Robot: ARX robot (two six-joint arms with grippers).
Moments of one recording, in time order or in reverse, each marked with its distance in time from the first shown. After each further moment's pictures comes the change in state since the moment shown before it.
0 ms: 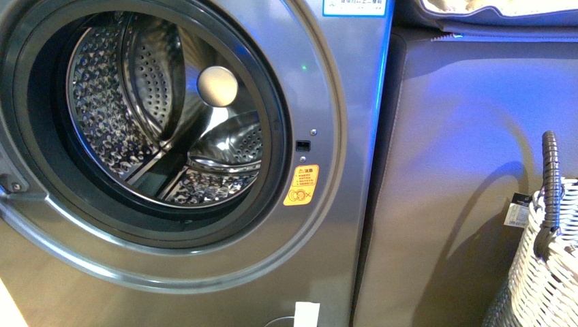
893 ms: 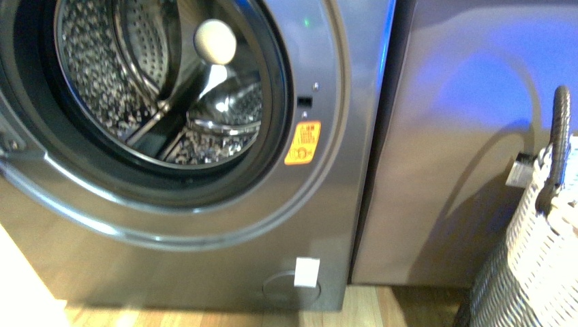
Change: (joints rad) left arm 0.000 0.000 0.000 0.000 0.000 0.000; right arm -0.040 0.307 0.210 0.008 -0.050 0.003
